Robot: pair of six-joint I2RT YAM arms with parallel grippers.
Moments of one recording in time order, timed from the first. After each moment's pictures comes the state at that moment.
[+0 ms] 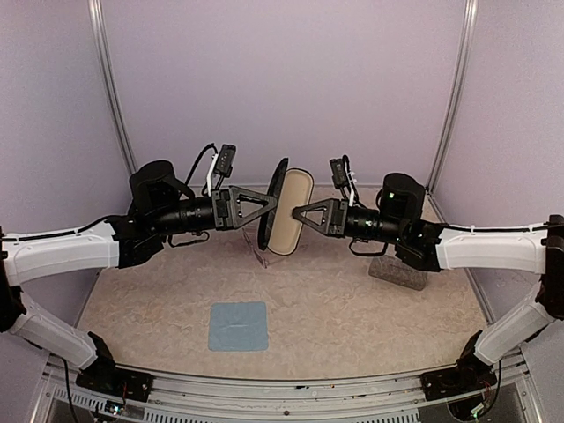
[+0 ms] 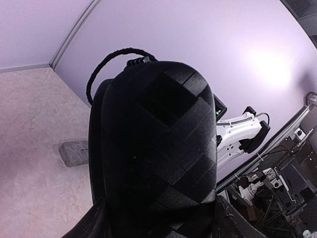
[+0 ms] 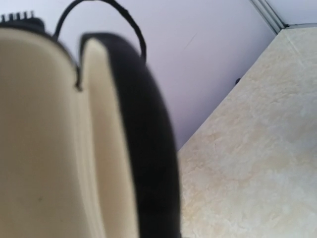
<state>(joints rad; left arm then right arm) -0.79 1.34 0.93 0.45 0.57 -0.74 0.80 1.44 0.89 0.55 -0.49 0.76</state>
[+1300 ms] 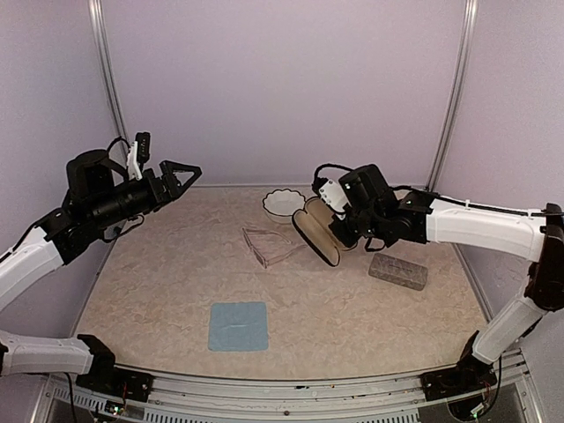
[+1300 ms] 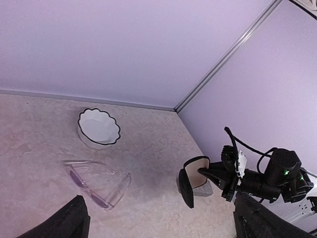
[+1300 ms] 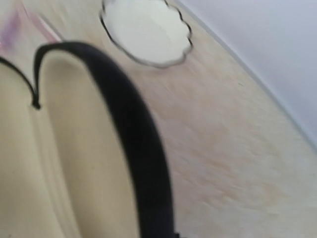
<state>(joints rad) -0.49 0.99 0.93 -0.07 0.23 -0.60 0.85 1.54 1.22 -0.35 0.44 -0.22</state>
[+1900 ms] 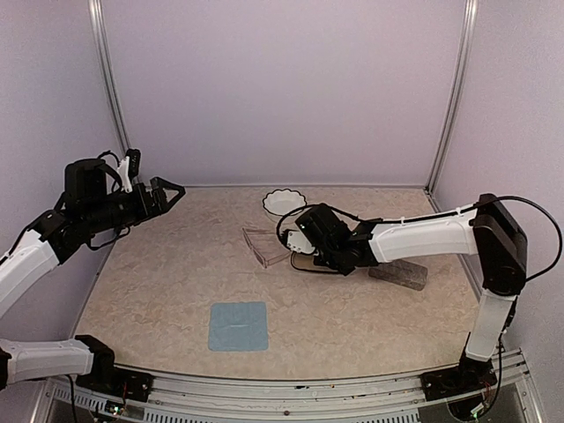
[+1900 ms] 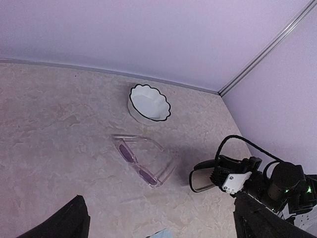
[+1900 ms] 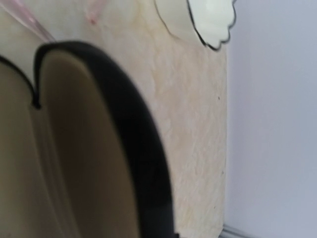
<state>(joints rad) -0.35 0.96 0.91 -0.30 0.23 -0.50 0.94 1.85 1.24 -0.19 0.75 -0.80</state>
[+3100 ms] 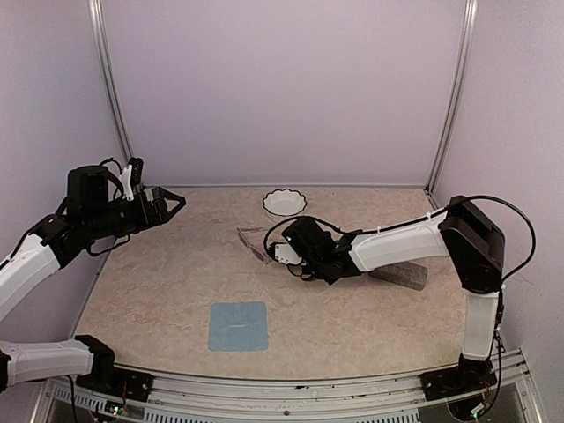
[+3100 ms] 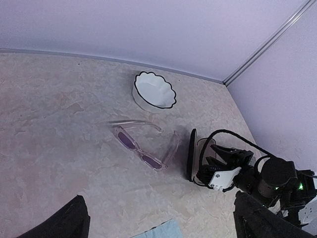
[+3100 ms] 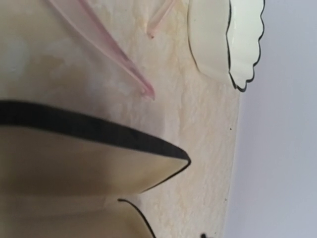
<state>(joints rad) -0.35 0.94 0.87 -0.33 0.24 -0.47 0.97 2.00 1.28 -0.08 0.74 -0.89</state>
